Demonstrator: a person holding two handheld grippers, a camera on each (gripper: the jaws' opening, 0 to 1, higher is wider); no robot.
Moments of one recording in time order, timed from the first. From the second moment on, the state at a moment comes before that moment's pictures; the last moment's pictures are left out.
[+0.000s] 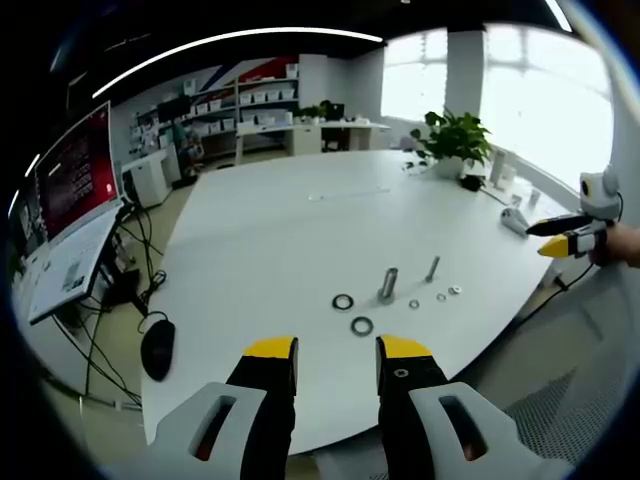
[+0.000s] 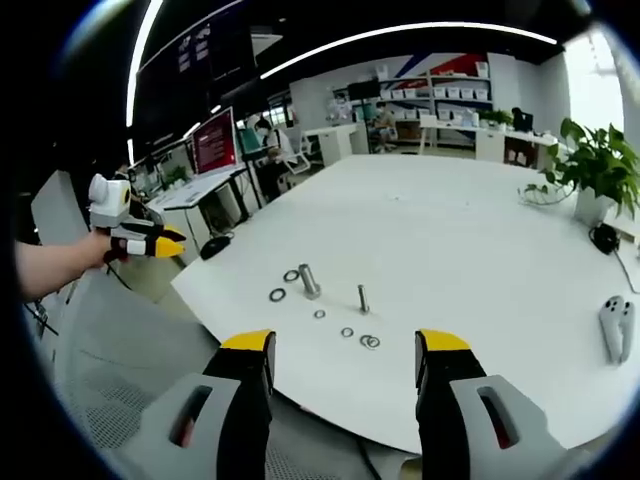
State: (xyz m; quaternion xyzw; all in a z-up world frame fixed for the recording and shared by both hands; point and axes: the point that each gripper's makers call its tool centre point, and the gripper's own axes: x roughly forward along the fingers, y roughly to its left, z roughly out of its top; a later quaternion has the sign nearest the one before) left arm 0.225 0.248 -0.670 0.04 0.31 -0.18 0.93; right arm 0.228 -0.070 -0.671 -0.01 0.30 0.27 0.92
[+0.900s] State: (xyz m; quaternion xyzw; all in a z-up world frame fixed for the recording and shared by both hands) left arm 0.227 0.244 -0.667 0.05 0.30 -0.18 0.93; right arm 0.226 -0.062 -0.671 -0.02 0.29 0.30 0.91
